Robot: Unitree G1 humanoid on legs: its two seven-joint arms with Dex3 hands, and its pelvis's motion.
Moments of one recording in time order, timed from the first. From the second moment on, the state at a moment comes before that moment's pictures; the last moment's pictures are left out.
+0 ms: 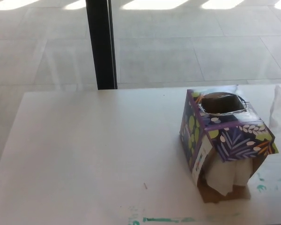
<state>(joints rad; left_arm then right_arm) -0.08 0.59 0.34 1.18 -0.10 -0.03 -0.18 -0.67 -0.95 0.25 0.48 -0.74 -0.13 -0.11</state>
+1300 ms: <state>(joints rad) -0.09 0.59 0.41 1.17 -0.13 -0.03 -0.19 -0.59 -0.99 0.59 0.40 -1.05 0.07 0.40</state>
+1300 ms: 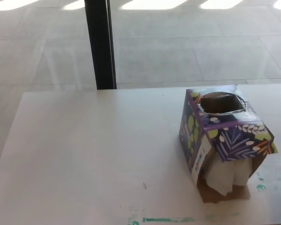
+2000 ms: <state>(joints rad) -0.08 0.59 0.40 1.17 -0.13 -0.03 -0.19 -0.61 -0.99 0.13 0.36 -0.87 0.10 0.44</state>
